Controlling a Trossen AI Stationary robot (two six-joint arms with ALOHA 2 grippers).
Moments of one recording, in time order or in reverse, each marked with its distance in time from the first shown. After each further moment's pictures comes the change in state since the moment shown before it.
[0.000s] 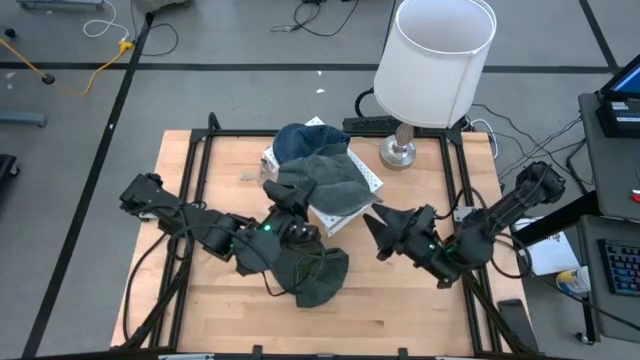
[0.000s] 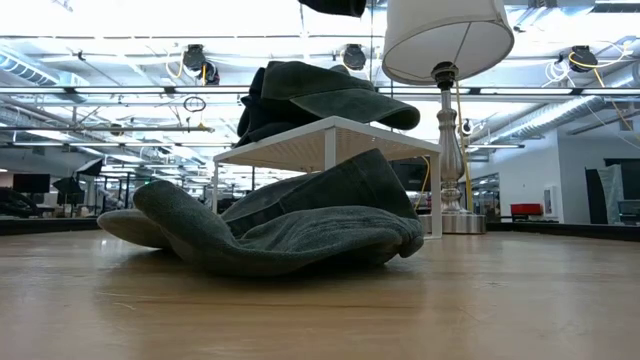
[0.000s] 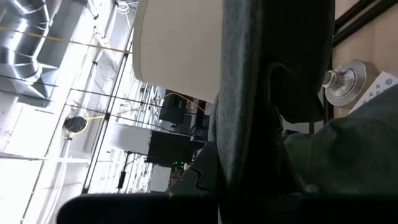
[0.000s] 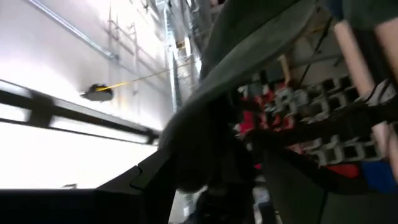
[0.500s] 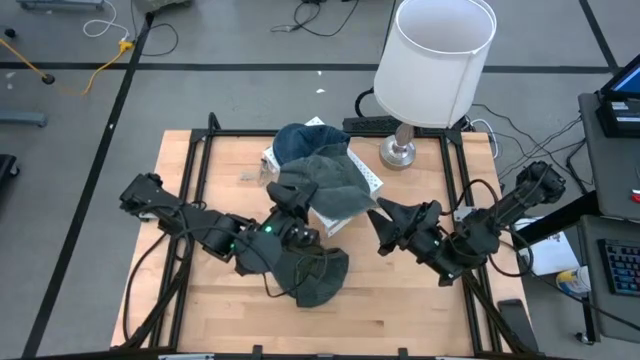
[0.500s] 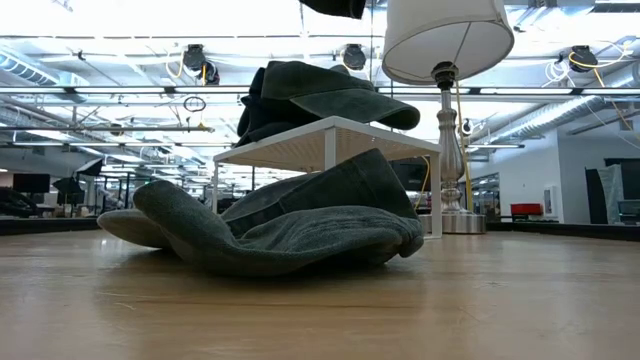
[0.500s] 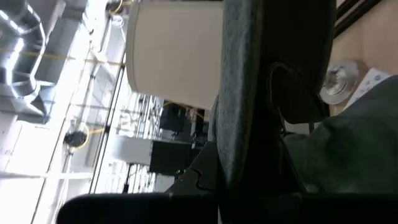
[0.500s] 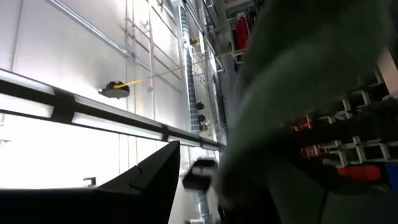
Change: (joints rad) left arm -0.002 0.000 0.000 -0.038 0.032 0.025; right arm -0.012 -0.001 -0.008 0.163 -0.036 -0.138
